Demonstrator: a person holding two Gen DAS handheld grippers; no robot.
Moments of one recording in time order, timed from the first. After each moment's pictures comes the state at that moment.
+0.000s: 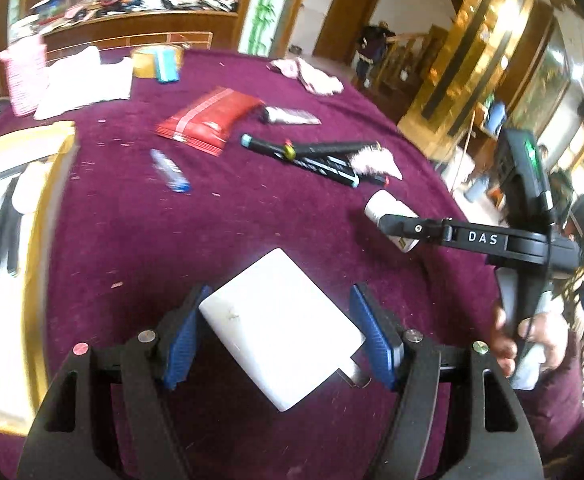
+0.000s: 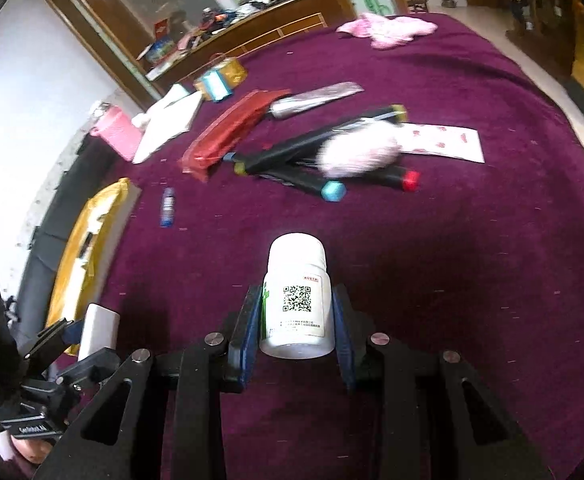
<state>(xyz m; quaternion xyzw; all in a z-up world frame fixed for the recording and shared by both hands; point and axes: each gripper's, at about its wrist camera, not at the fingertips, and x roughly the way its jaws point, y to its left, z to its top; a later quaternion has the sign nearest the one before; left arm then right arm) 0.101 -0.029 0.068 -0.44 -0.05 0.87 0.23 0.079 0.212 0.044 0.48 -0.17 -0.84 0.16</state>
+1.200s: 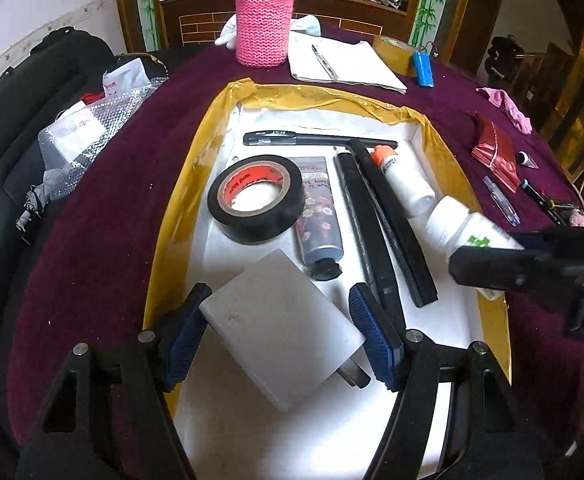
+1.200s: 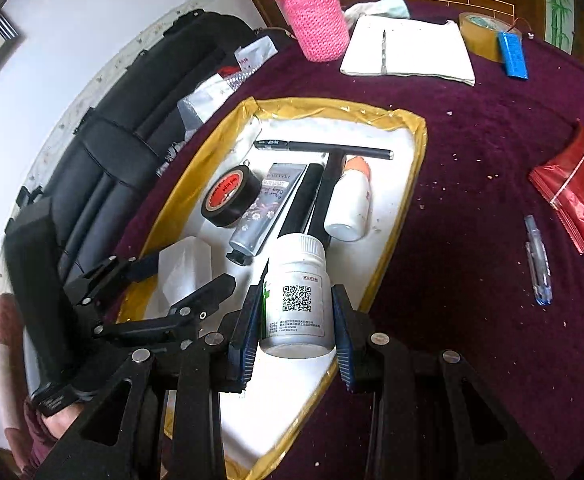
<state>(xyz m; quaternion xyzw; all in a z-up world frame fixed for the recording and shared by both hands) 0.028 -0.263 0.029 -0.48 -0.02 0.88 0.01 0.005 -0.126 0.054 0.55 -0.02 -0.78 0.30</state>
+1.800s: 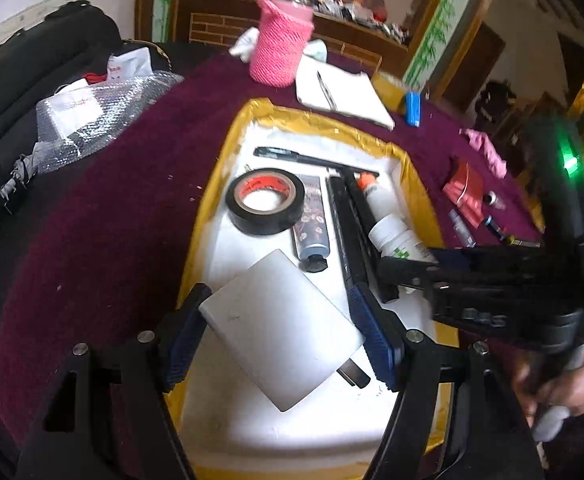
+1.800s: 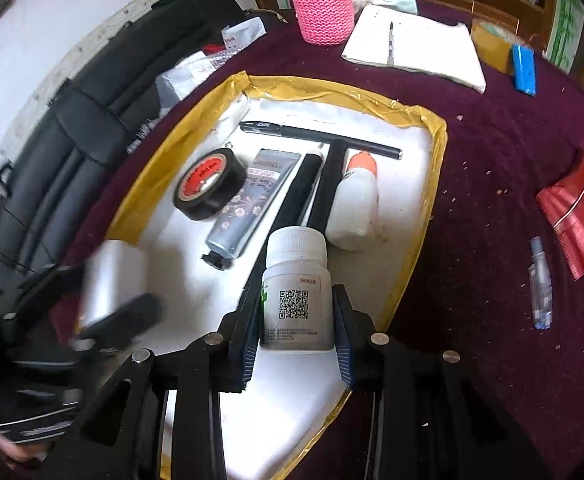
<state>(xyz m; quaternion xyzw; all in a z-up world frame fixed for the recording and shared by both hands) 0.060 -0.298 0.058 -0.45 -0.12 0.88 0.03 0.003 -0.159 0.043 0.55 0.07 -0.79 0.26</state>
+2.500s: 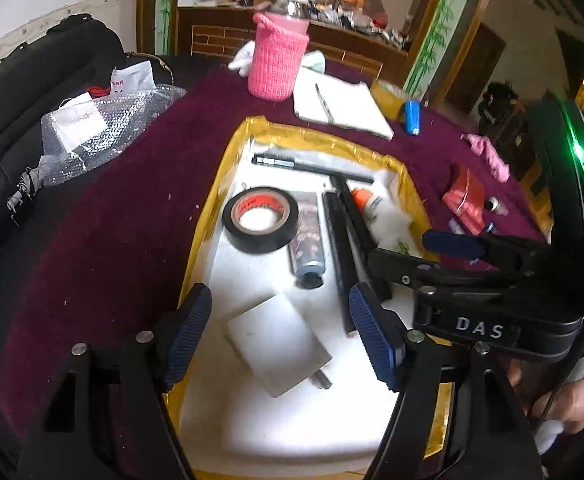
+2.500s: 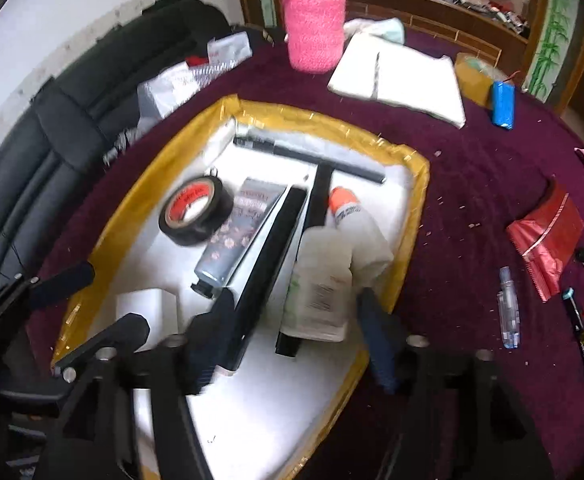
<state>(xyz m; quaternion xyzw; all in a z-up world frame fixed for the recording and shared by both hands) 0.053 -0.289 0.068 -0.44 -0.10 0.89 0.02 0.008 -0.162 0.065 0.51 0.07 -0.83 0.23</state>
